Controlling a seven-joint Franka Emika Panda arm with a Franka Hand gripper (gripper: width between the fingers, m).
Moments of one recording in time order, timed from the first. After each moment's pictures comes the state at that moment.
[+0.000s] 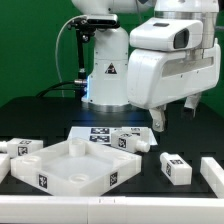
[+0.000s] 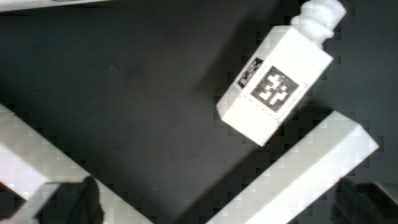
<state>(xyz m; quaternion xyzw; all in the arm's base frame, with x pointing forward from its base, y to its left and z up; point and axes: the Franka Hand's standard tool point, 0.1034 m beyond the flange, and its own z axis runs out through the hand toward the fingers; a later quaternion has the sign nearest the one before) 0.576 0.070 0.108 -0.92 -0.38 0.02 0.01</state>
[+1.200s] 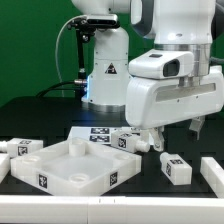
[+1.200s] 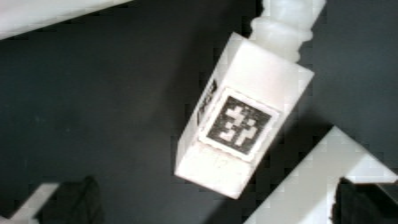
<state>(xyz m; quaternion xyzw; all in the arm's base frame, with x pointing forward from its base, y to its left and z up) 0.550 0.084 0.063 -0.95 -0.30 -0.02 0.01</state>
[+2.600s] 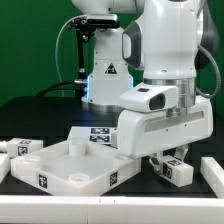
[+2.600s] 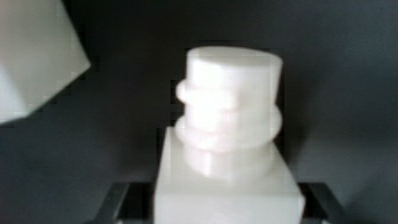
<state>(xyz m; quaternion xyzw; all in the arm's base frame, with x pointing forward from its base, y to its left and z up) 0.532 0.078 0.008 -0.96 -0.29 -0.04 0.02</state>
